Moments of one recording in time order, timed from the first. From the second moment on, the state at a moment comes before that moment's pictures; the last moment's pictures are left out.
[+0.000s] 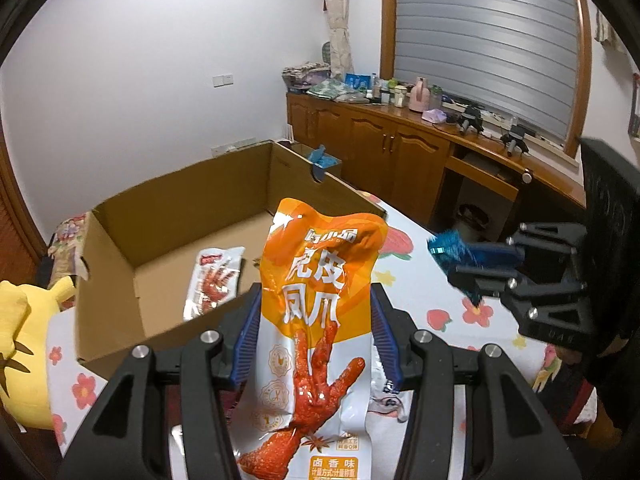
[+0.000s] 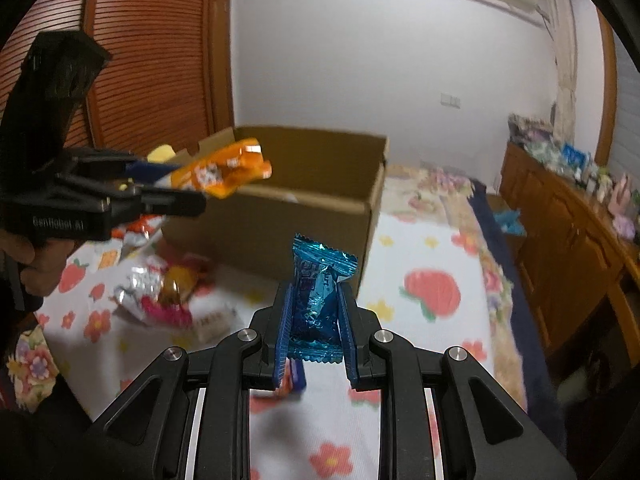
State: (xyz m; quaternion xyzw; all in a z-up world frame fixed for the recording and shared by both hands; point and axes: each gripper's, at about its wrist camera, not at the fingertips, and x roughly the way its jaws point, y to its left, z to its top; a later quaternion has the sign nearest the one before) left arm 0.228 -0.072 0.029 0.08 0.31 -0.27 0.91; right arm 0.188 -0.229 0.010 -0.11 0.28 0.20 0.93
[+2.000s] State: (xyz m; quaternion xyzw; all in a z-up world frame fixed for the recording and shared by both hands) left arm 0.391 -0.031 0.007 0.05 0.37 -0.11 0.92; right arm 0.290 -0.189 0.009 -0.09 0.31 0.26 0.91
